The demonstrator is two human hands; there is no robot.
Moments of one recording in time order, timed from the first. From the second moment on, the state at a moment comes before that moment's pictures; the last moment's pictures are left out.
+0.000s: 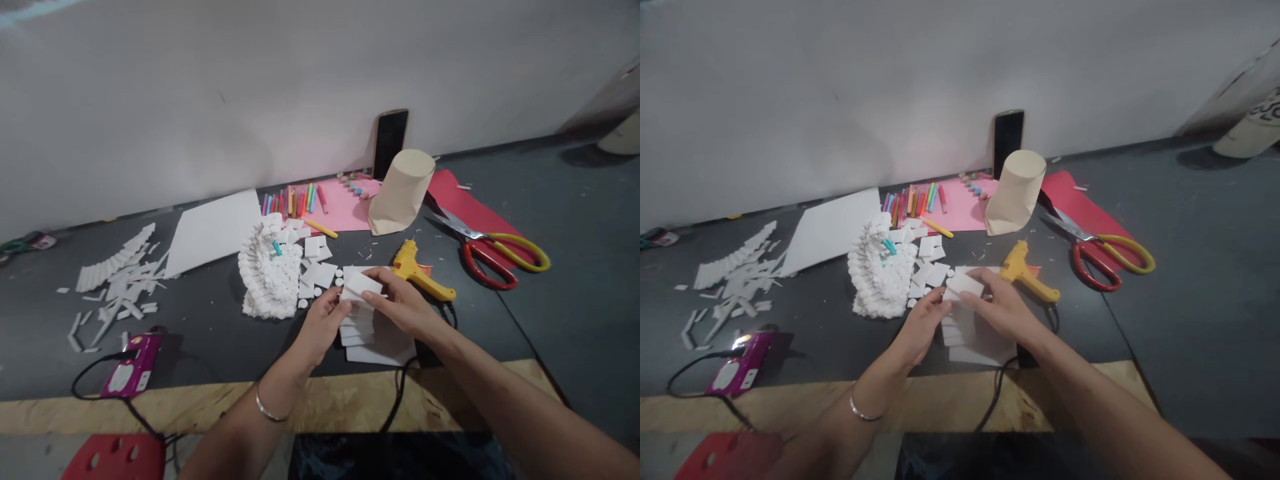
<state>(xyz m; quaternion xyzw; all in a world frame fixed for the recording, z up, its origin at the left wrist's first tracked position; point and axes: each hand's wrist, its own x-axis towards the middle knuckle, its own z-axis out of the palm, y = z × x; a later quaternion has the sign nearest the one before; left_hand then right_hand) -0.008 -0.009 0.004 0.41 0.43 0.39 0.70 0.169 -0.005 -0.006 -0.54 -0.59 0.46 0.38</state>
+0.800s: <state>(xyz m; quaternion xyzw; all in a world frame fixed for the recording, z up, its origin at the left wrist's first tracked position) -0.007 -0.008 0.004 0.42 0.43 0.38 0.70 0.169 -0.002 -0.010 -0.54 -0.60 0.46 0.38</state>
